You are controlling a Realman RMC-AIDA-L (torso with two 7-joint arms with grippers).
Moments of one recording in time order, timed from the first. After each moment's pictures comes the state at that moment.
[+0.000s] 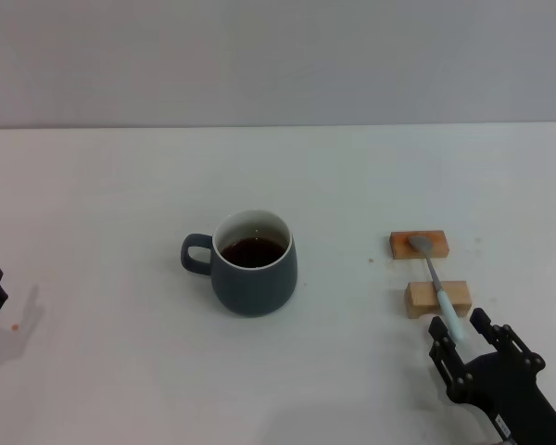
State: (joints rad) left arm -0.14 -2.06 -0.59 -0.10 2.13 1.41 -0.24; right arm 0.16 2.09 0.10 0.54 -1.78 -1.21 -0.12
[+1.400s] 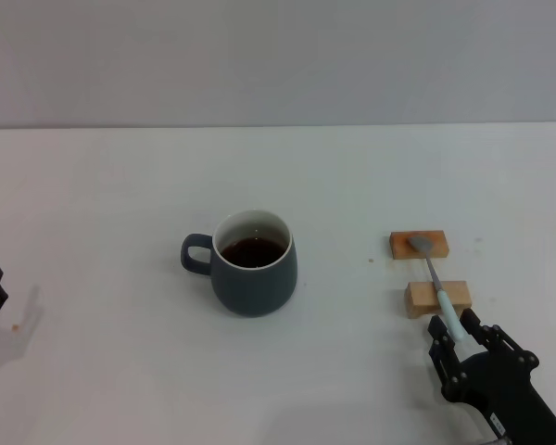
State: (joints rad) left arm -0.14 -2.06 -0.59 -0.10 2.13 1.41 -0.24; right arm 0.17 2.08 0.09 0.54 -1.79 -1.19 -0.12
